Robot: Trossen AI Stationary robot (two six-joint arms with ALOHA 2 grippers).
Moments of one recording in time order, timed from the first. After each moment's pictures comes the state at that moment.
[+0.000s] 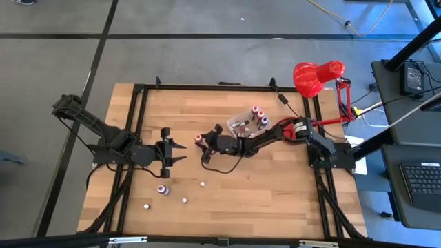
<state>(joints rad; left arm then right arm) -0.50 0.94 0.72 -0.37 -0.64 -0.13 0.03 2.26 1.20 0.78 0.37 0.12</state>
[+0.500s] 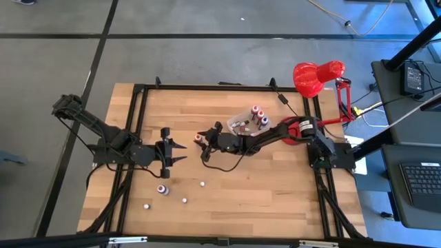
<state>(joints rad) -0.50 0.94 0.72 -0.37 -0.64 -0.13 0.03 2.19 1.20 0.73 0.36 0.13</state>
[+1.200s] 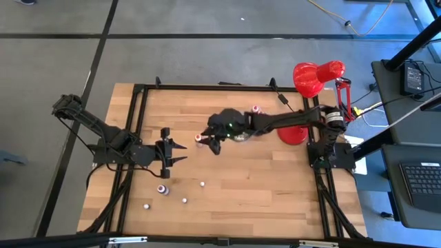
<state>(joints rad) -0.50 0.94 0.72 -0.37 -0.63 -0.16 -0.07 1.87 1.36 0.02 -0.17 0.36</state>
